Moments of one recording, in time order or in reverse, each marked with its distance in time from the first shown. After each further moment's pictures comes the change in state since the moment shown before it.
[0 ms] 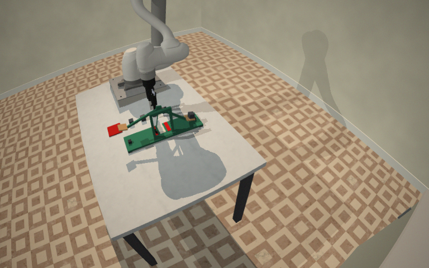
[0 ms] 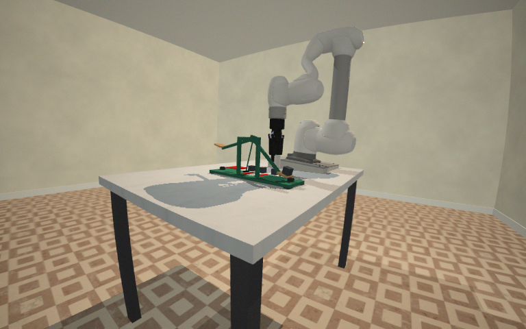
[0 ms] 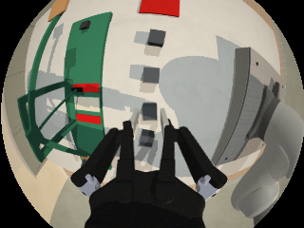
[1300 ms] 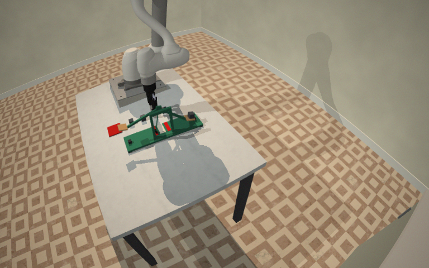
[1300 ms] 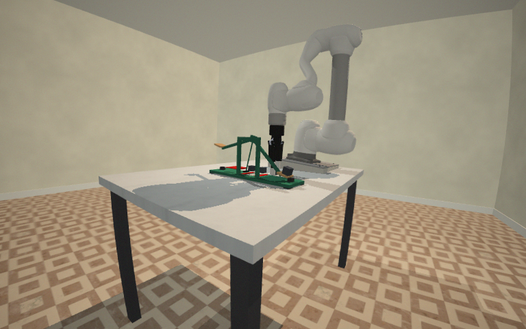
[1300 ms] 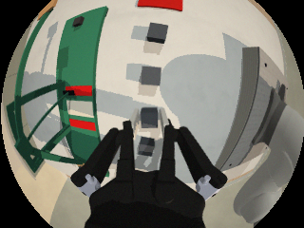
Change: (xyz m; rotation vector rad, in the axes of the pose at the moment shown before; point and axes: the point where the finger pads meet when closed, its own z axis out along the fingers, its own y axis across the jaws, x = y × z) arm 0.000 0.000 0.032 0.000 0.000 0.000
